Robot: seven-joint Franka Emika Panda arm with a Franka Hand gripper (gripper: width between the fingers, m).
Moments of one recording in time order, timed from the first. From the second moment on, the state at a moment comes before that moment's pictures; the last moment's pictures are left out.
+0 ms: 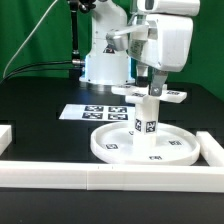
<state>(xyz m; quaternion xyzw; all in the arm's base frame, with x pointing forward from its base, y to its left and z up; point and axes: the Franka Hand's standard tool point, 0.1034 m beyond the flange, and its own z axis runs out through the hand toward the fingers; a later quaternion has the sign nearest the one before) 0.544 0.035 0.111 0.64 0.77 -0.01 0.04</state>
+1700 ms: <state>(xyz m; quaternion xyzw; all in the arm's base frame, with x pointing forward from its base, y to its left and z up) 0.532 0.034 0.109 0.64 0.77 -0.01 0.04</state>
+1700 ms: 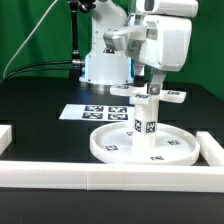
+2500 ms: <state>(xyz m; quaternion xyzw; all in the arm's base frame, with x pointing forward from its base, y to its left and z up) 0.545 0.032 0.118 0.58 0.81 -0.01 0.06</state>
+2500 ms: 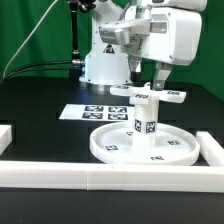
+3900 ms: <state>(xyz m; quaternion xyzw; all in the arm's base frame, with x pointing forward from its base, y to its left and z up) 0.537 0.031 0.112 0.58 0.81 -0.01 0.05</state>
